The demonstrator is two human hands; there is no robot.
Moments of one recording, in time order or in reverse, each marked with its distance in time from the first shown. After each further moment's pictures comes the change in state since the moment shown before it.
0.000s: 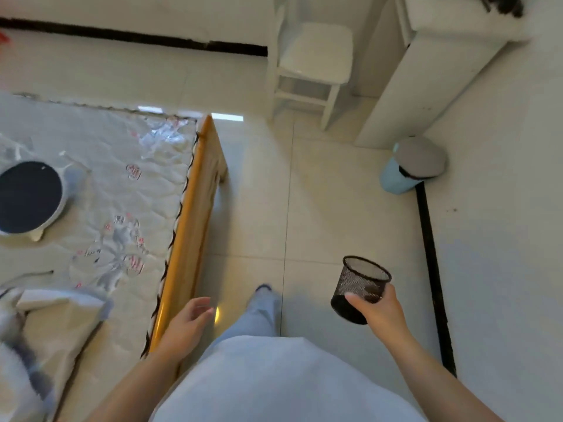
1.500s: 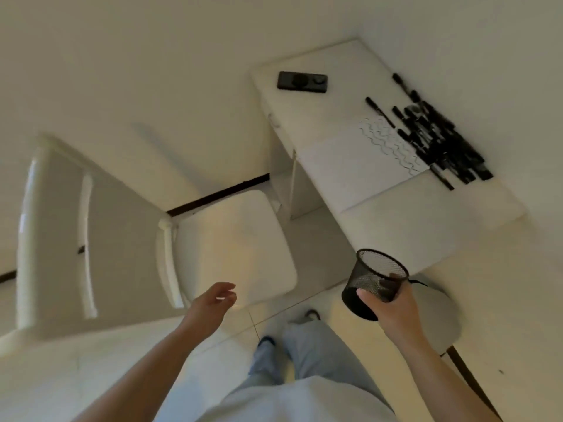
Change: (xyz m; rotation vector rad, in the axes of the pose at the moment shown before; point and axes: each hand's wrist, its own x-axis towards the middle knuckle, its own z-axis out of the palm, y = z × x) left_hand 0.702 0.900 0.062 0.472 -0.300 0.340; right_hand 0.751 -0.550 -0.123 0.290 0.428 0.070
